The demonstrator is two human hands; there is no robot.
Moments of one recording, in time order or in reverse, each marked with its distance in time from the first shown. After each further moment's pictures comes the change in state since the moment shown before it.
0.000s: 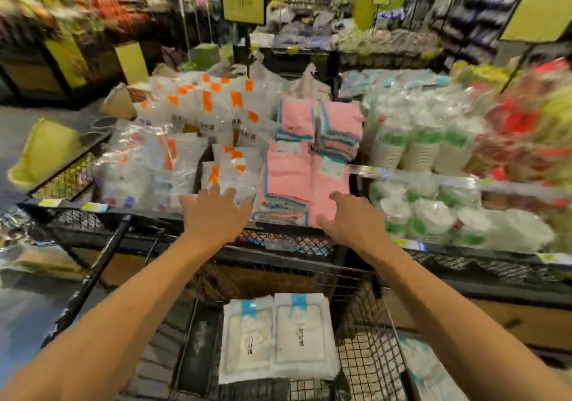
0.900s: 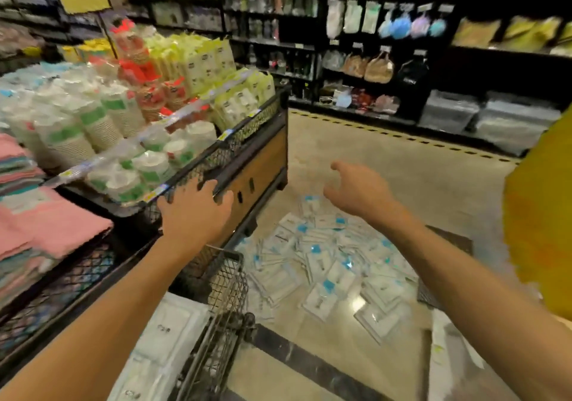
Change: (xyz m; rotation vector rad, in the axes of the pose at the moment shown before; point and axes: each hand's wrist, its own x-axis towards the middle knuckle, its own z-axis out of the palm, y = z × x) left_hand -0.255 0.194 -0.008 -0.111 -0.135 1.142; right_hand -0.491 0.083 -0.045 -0.002 0.332 1.122
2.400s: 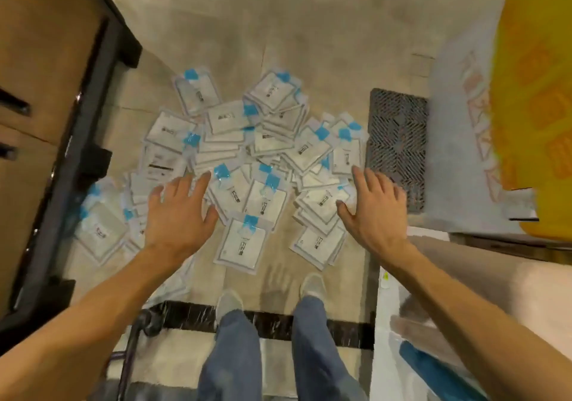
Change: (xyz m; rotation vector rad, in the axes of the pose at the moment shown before) left_hand 0.316 0.289 0.537 0.146 -0.308 0.567; right_hand 0.175 0.453 0.383 -0.202 -0.224 0.461
